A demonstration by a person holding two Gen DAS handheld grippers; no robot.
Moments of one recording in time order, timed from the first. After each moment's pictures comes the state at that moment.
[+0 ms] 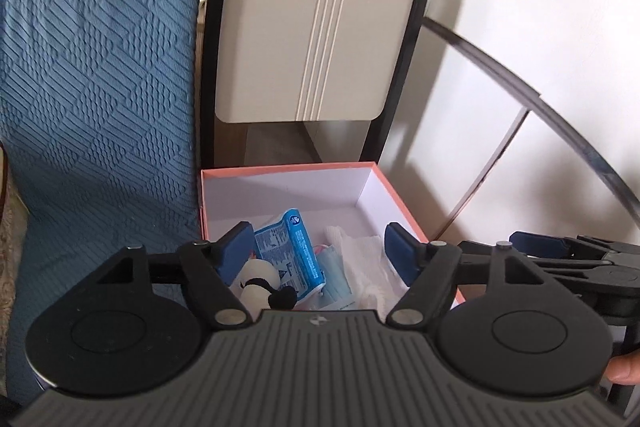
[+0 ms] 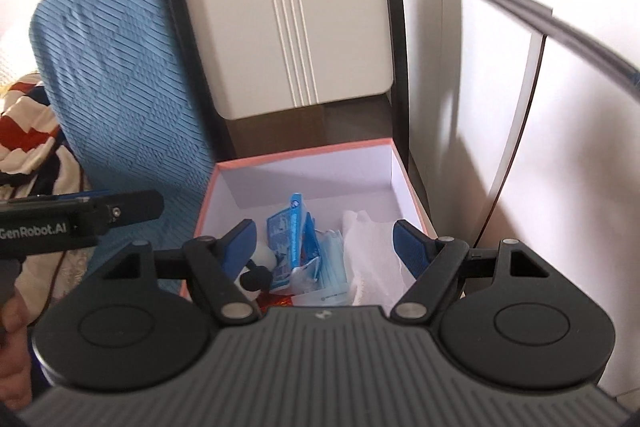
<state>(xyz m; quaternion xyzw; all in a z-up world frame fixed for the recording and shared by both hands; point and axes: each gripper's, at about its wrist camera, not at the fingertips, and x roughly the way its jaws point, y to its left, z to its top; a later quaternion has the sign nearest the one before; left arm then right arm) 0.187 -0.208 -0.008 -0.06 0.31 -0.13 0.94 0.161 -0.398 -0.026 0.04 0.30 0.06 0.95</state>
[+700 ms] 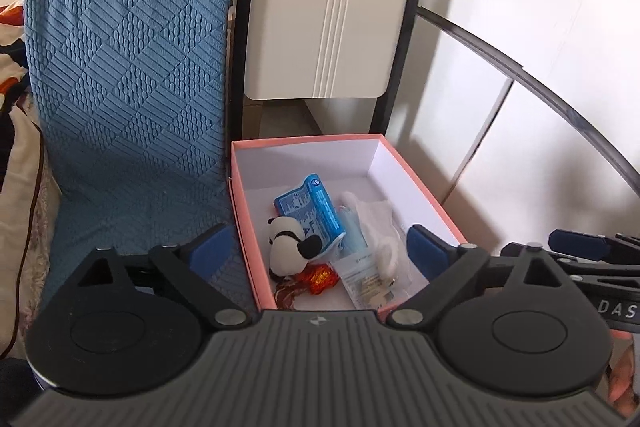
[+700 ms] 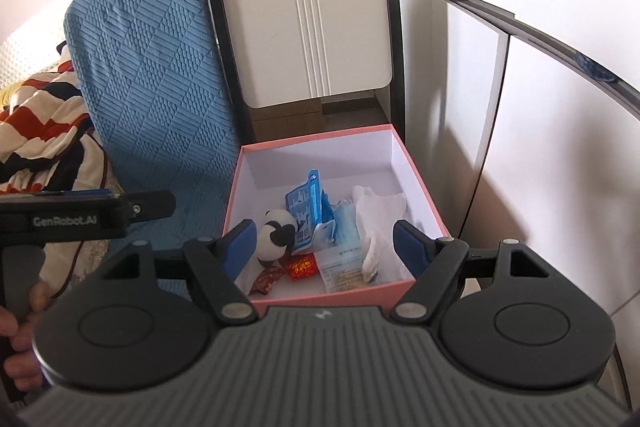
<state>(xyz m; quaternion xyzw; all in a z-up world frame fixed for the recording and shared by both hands) 0.106 -0.166 -0.014 -0.04 0.32 -0.14 0.94 0.056 -0.378 -0.031 0.03 0.28 0.04 0.96</state>
